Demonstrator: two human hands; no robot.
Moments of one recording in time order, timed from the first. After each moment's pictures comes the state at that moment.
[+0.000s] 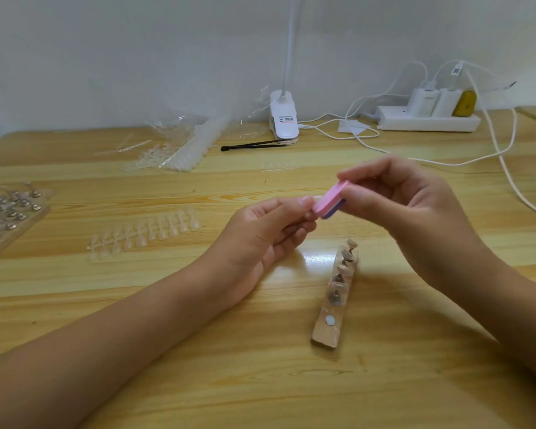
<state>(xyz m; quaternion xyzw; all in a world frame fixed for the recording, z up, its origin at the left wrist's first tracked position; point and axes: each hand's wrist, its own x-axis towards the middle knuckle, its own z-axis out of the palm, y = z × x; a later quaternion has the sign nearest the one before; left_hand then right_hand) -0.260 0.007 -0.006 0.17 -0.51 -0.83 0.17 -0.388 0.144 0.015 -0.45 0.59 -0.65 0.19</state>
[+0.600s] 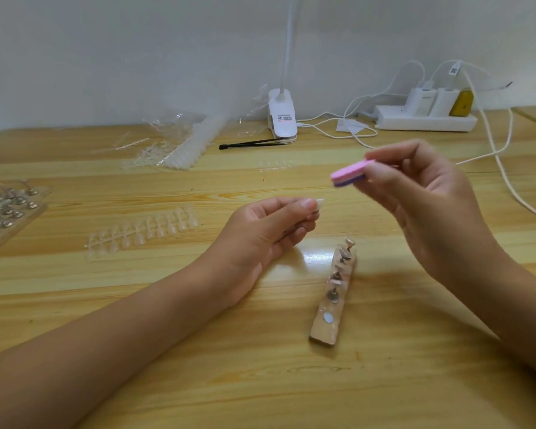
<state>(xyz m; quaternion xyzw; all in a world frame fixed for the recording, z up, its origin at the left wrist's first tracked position) -0.259 0.005 -0.010 0.16 -0.54 -0.81 0.17 -0.397 0.145 0.018 -0.38 0.55 -0.72 0.18</state>
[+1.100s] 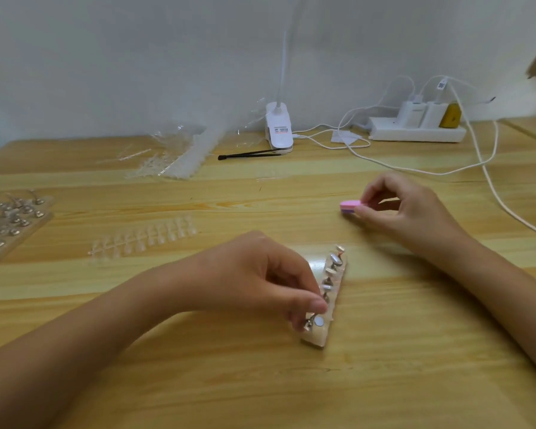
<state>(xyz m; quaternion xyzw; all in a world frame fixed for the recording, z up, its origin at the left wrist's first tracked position) -0.232 -0.002 0.013 -0.05 -0.89 -0.45 -0.03 -0.460 0.146 -0.012 -0.48 0.76 -0.43 0.01</state>
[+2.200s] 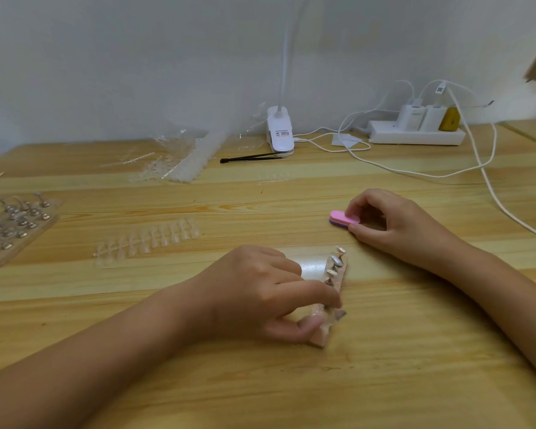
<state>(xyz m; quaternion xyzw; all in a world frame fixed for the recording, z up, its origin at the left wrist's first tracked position) -0.232 0.009 -0.012 -0.22 -0.93 -0.07 0.29 -0.456 0.146 -0.012 -0.56 0.77 -0.32 0.03</state>
